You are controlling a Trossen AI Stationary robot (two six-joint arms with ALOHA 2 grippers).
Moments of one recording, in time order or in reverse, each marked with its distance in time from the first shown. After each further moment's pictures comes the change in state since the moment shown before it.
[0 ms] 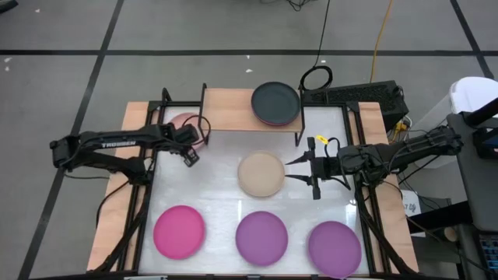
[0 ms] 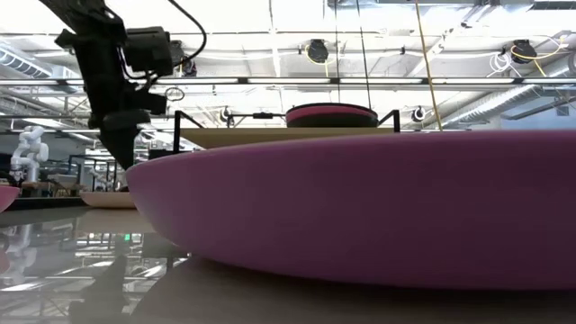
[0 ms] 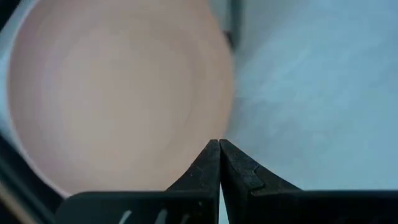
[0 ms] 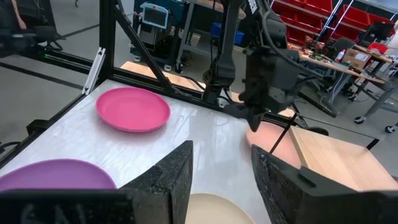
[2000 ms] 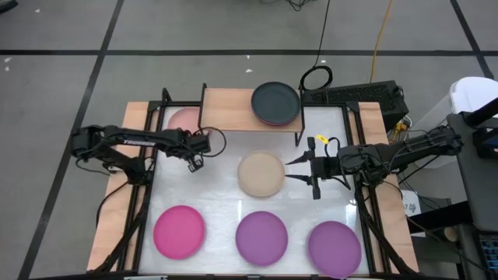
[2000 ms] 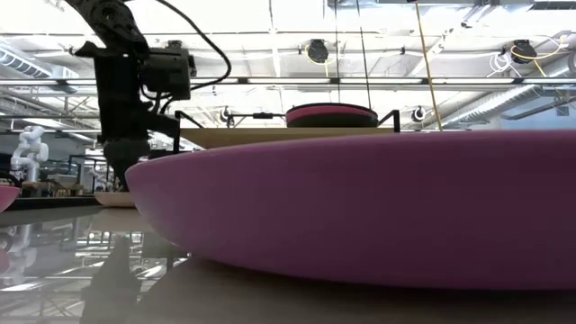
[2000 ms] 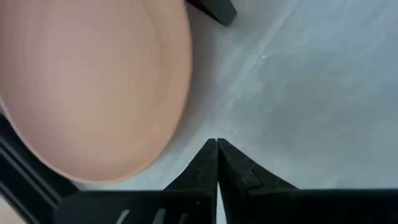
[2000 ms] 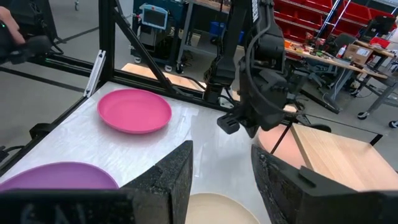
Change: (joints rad) left arm -0.109 0.250 0.064 -0.037 -0.131 -0.004; right arm 0.000 0.000 0.000 -0.001 0.000 0.028
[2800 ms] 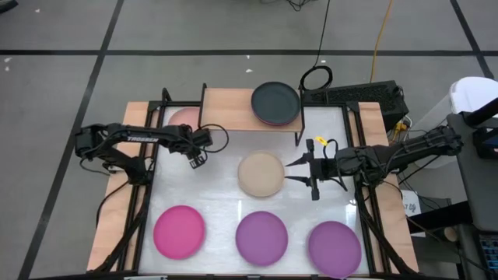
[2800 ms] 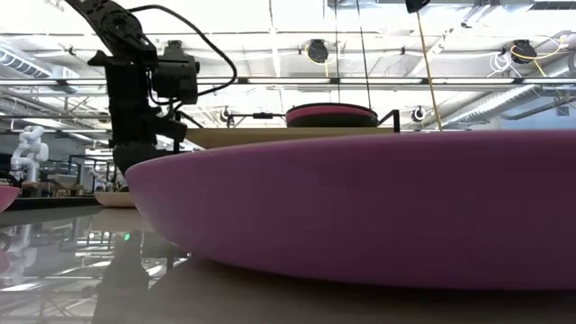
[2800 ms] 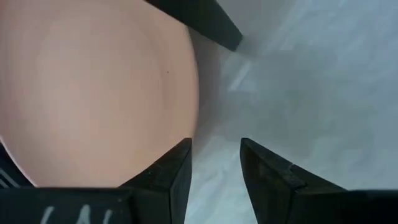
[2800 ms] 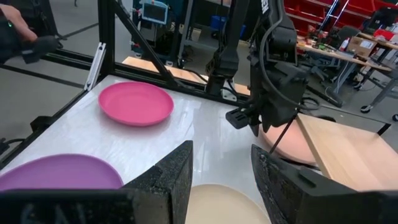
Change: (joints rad) left arm 0.092 0.045 0.003 0.097 0.027 0.161; right arm 0.000 0.000 -0.048 0.027 0.000 0.018
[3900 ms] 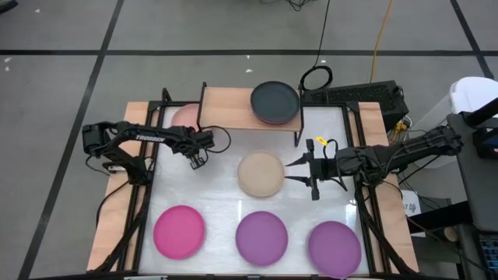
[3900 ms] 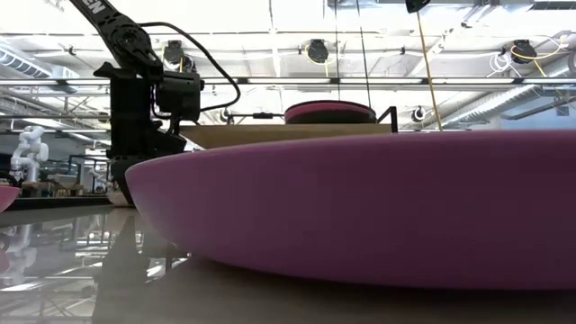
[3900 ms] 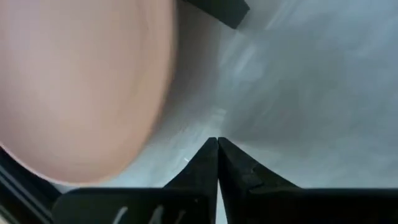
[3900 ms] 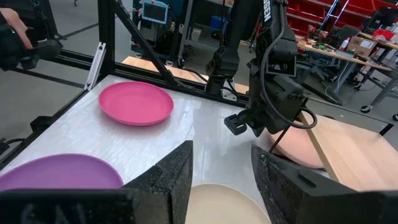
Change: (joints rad) left arm 0.012 0.083 -0.001 -0.012 -0.013 -0.051; right arm 0.000 0.000 0.000 -0.001 0.000 0.001
